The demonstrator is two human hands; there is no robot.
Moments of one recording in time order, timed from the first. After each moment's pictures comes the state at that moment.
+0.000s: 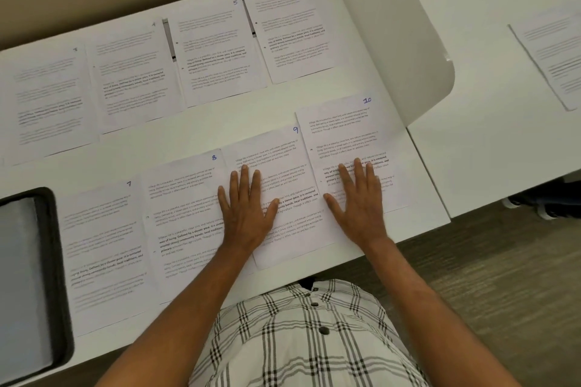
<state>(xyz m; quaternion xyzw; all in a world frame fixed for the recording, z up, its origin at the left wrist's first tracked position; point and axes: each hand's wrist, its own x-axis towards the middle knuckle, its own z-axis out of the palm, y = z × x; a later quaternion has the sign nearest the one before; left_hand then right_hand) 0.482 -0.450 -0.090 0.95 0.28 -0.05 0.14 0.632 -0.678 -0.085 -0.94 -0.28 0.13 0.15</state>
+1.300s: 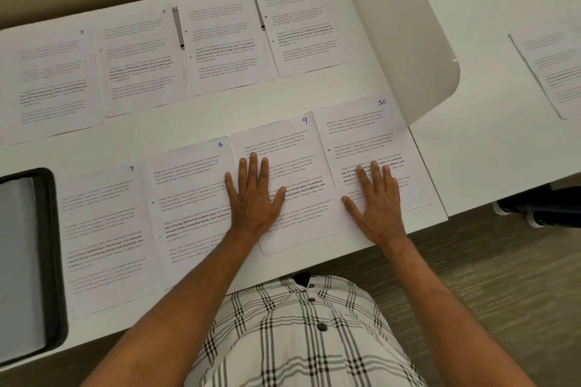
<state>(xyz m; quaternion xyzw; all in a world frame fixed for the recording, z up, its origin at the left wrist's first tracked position) 0.493 -0.456 -0.098 0.95 0.28 -0.04 0.12 0.644 -0.720 -0.092 -0.94 -0.31 0.12 0.12</state>
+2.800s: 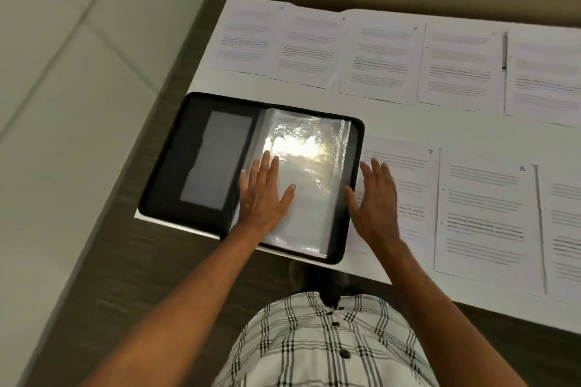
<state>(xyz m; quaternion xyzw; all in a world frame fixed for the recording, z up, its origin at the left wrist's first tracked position) -0.012 -0.132 -0.036 0.86 0.49 -0.03 0.13 0.207 -0.272 -0.044 -0.83 -0.46 0.13 0.28</state>
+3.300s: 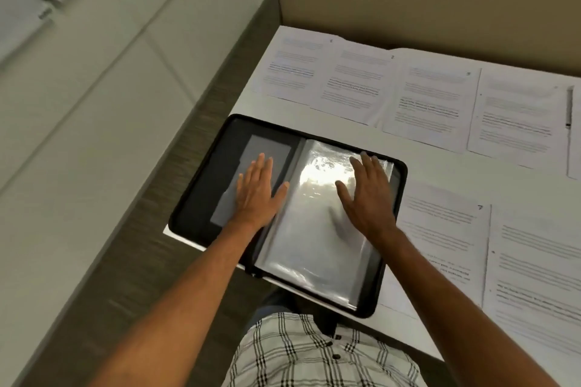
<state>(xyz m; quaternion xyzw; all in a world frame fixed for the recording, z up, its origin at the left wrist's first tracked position) -0.057 -0.038 -0.012 0.80 0.56 0.03 0.21 0.187 -0.134 -0.026 -0.78 -0.56 0.13 0.24</state>
